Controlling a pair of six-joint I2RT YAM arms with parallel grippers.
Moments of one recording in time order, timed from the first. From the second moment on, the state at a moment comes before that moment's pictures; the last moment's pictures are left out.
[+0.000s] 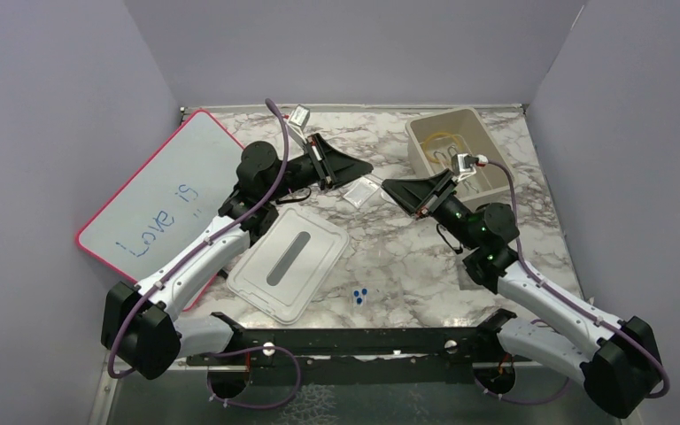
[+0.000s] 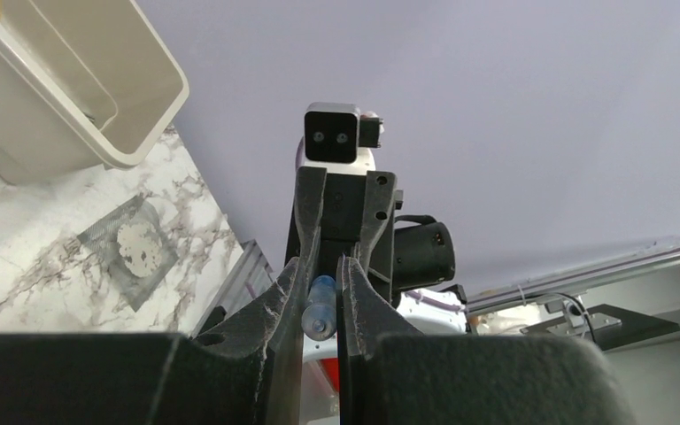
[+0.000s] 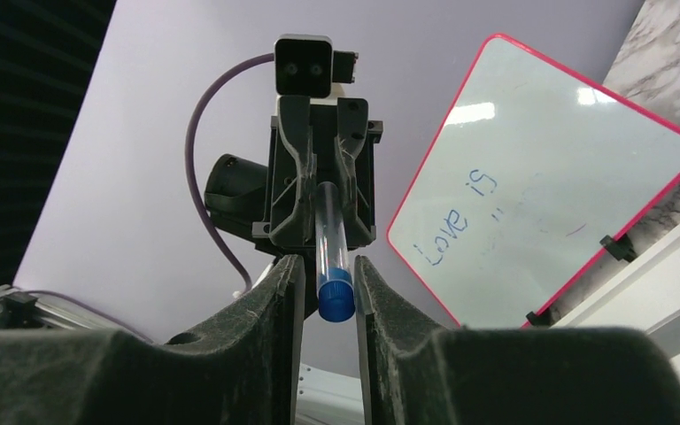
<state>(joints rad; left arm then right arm) -0.55 1.23 0.99 0.36 0.59 -1.24 0.60 0.94 0.56 0.72 -0.27 1.32</state>
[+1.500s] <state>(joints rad) -0.54 1.23 0.94 0.43 0.53 -1.24 0.60 0.96 0.56 0.69 -0.22 1.27</state>
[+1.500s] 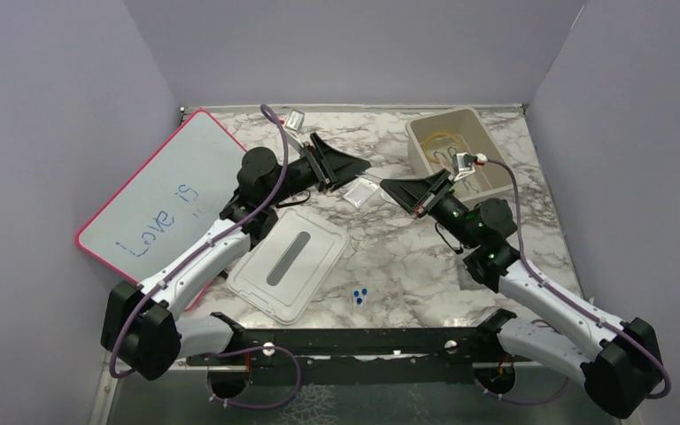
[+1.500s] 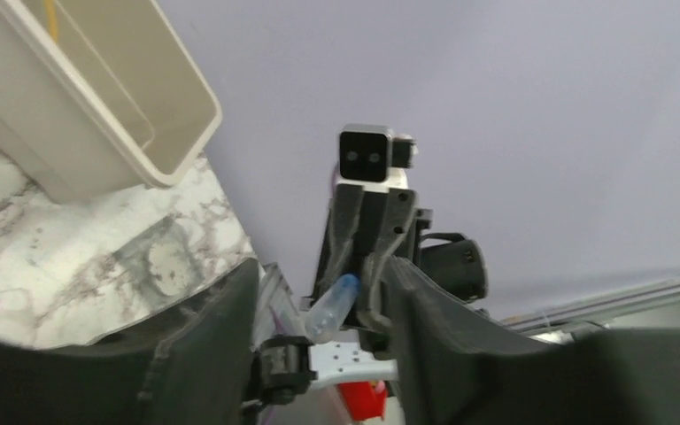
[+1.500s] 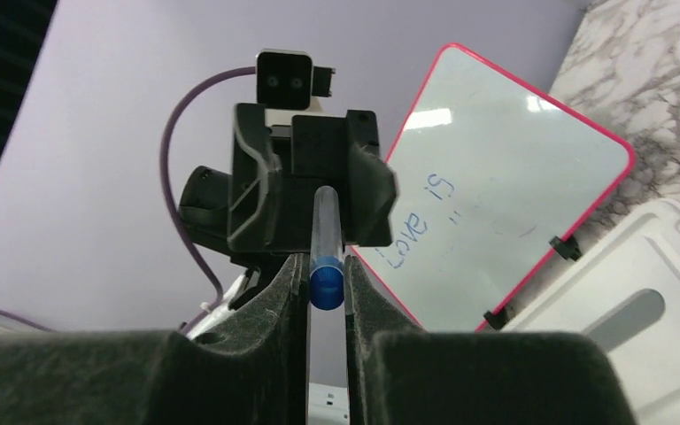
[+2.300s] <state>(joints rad) -0.47 1.15 1.04 -0.34 -0.06 -0.37 0.69 1.10 1.07 -0.82 -0.03 0.52</state>
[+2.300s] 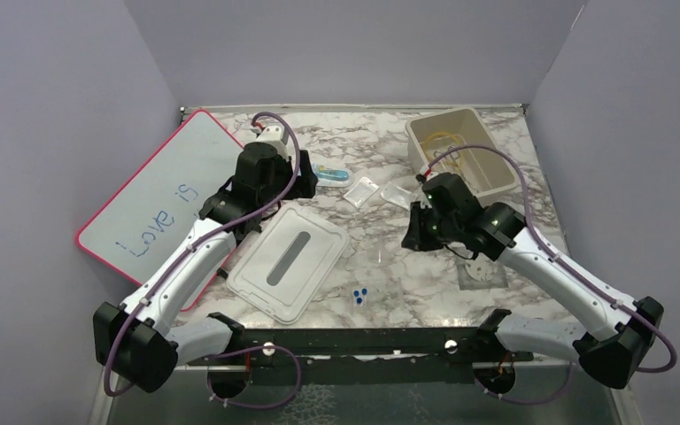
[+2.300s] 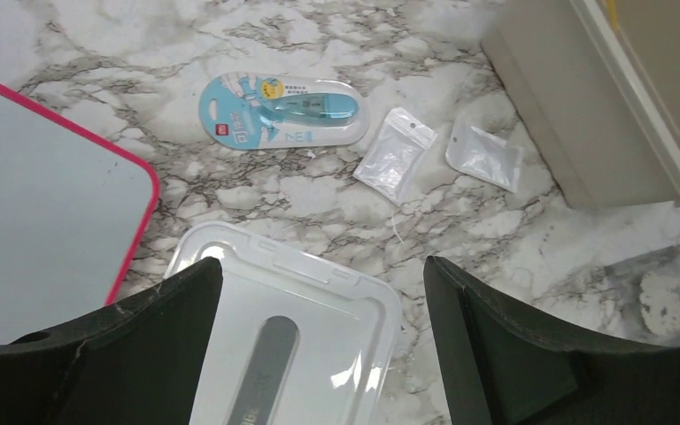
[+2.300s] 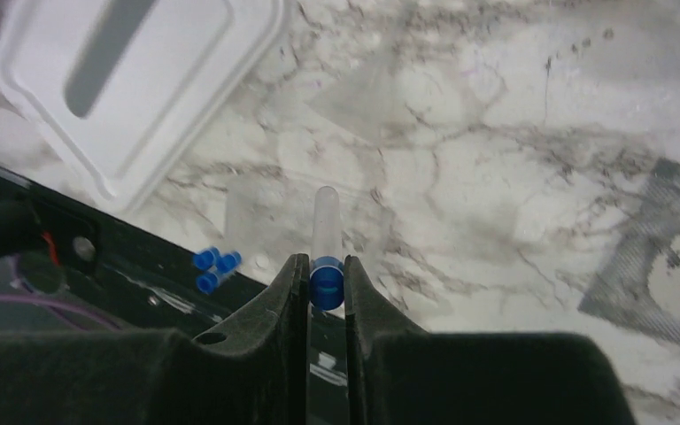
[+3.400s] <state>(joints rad) -0.44 1.20 1.03 -0.37 -0.12 -0.29 1.28 1.45 1.22 -1.04 0.22 0.71</state>
